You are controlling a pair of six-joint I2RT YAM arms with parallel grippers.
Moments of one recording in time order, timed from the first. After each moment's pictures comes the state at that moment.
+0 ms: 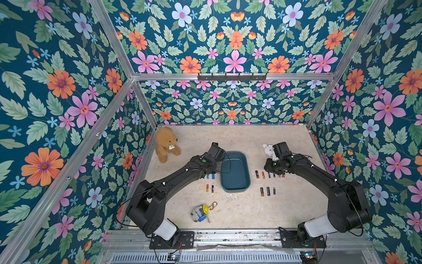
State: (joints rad) left arm -0.68 1.51 1.07 -0.56 -0.25 -0.38; right arm 0.34 1.50 0.98 -0.57 -0.11 0.50
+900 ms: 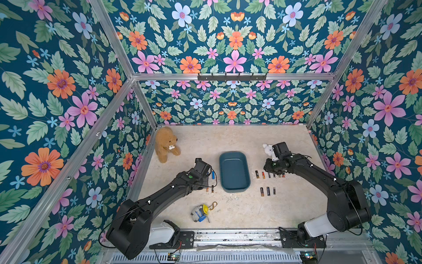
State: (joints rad) left arm -0.62 1.27 0.71 -0.56 -0.24 -0.51; right arm 0.35 1.51 0.98 -0.57 -0.12 0.50
